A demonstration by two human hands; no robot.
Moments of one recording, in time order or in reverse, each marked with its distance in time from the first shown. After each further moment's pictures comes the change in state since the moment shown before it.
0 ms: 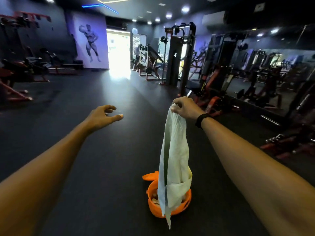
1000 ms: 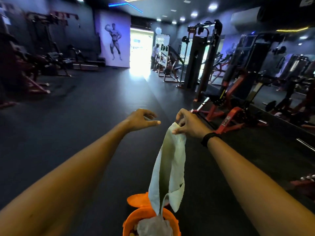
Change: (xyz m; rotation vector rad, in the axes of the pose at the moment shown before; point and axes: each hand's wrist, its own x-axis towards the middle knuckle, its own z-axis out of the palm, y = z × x) left_hand 0.304 0.115 0.269 0.023 -0.118 0.128; right_hand 0.208 0.306 0.006 0.297 -0.195 -0.085
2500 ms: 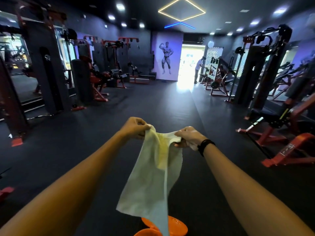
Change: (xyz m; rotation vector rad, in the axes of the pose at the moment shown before) left_hand 0.043 0.034 0.023 -0.355 0.485 -0.458; right_hand 0.101 0.060 -0.018 0.657 -0.306 0.285
